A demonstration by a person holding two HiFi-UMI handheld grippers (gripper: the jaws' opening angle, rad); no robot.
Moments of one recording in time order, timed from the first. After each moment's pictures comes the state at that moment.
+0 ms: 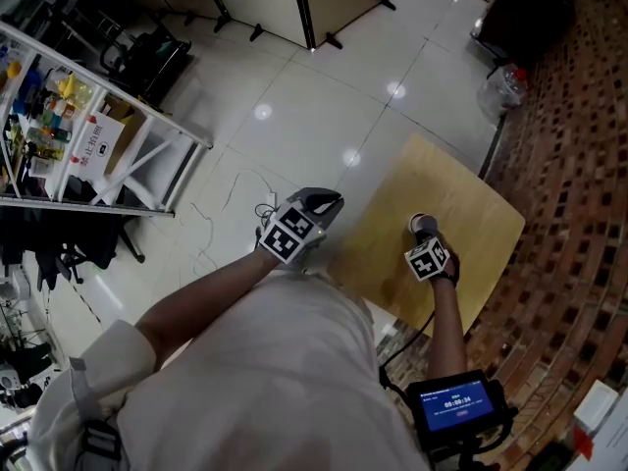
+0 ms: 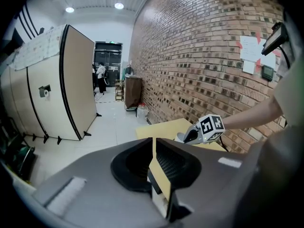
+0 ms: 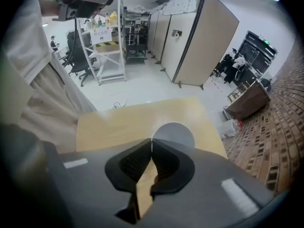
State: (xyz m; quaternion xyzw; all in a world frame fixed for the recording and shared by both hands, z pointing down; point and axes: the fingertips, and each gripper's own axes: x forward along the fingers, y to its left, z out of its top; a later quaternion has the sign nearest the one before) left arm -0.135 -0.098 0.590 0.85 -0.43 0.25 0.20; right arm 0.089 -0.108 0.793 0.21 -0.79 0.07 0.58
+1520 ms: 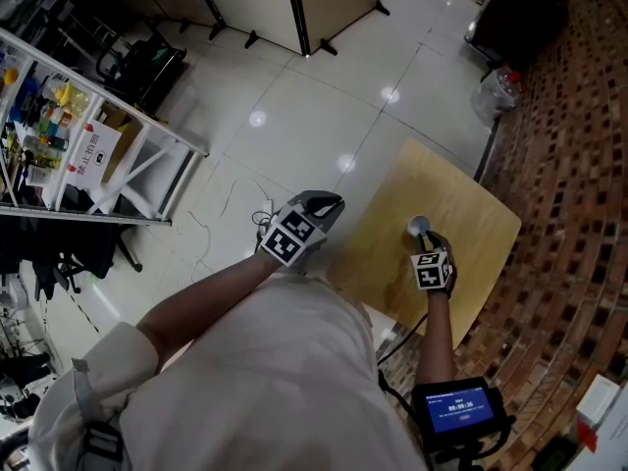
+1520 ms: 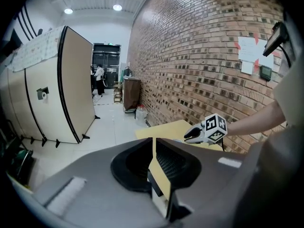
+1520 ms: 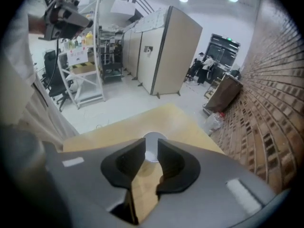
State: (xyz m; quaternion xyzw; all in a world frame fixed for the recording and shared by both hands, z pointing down) left arm -0.134 -0.106 0.585 0.86 -0.42 0.24 0.19; right arm 0.106 -0.129 0.767 0.37 -0.80 0.10 0.47
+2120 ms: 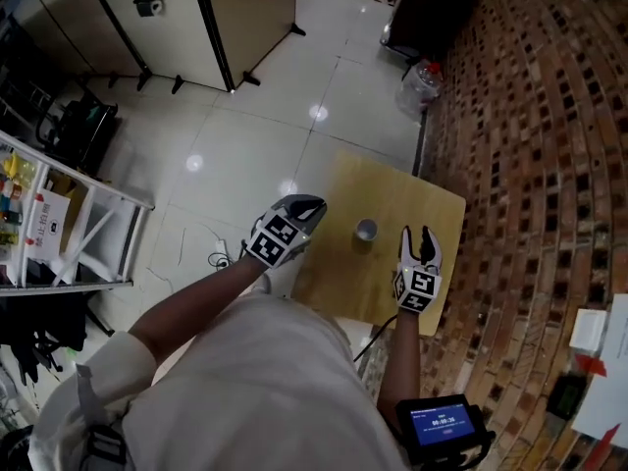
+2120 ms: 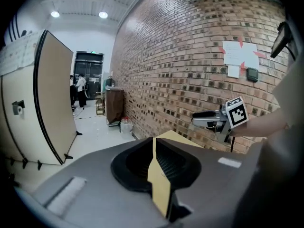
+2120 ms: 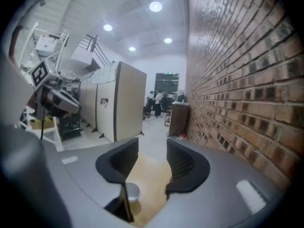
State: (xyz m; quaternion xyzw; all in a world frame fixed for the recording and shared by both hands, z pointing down) left arm -0.063 -0.149 0.549 0.91 -0.34 0.20 0.13; right arm 0.166 -0.132 0.572 0.63 -0.76 0.08 0.16
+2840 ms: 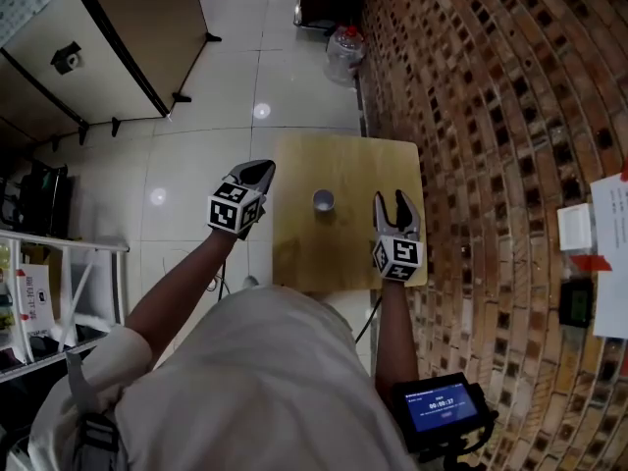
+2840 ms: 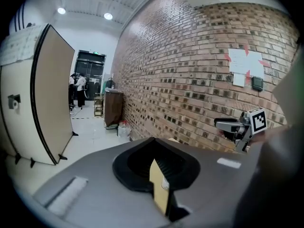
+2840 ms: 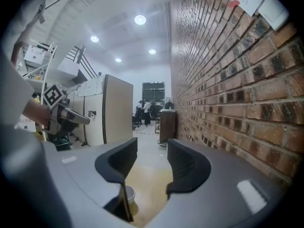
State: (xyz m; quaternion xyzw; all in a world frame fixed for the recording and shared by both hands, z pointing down) left arm -0.037 -0.200 0.539 0.92 -0.34 0.16 0.15; right arm 0.216 -0.095 0.537 0.68 -0.72 0.07 0.08
